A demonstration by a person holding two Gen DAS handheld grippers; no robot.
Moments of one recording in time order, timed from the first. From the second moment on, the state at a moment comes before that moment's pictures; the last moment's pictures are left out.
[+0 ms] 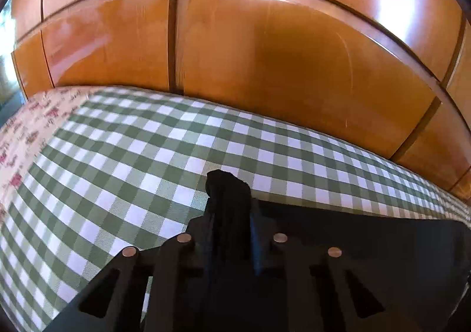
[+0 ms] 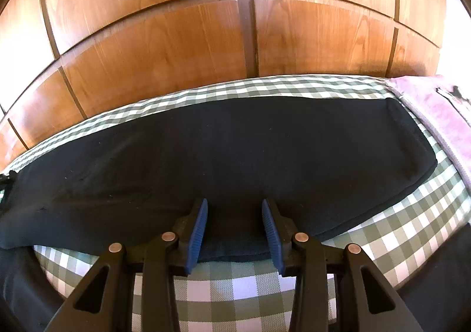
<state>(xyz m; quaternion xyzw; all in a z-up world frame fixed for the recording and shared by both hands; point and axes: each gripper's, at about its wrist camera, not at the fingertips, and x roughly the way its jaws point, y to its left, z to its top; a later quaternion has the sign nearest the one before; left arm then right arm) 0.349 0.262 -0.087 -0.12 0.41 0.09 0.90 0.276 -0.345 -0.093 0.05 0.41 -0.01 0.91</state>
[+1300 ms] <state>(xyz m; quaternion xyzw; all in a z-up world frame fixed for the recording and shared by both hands) 0.042 0.236 -0.077 -0.34 0.26 -0.01 0.90 0.258 -0.341 -0.074 0.01 0.38 -0.06 0.92</state>
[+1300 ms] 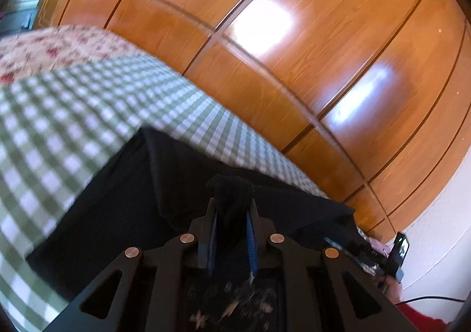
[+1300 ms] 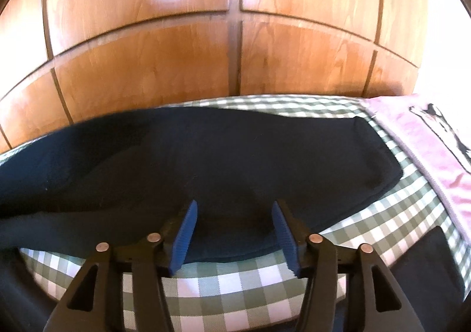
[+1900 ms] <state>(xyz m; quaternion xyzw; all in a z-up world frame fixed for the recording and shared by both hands) 0.032 0.237 -0.102 -0.37 0.27 -0.01 0.89 0.287 -0.278 -0.039 0.26 0.44 0.12 0.85</state>
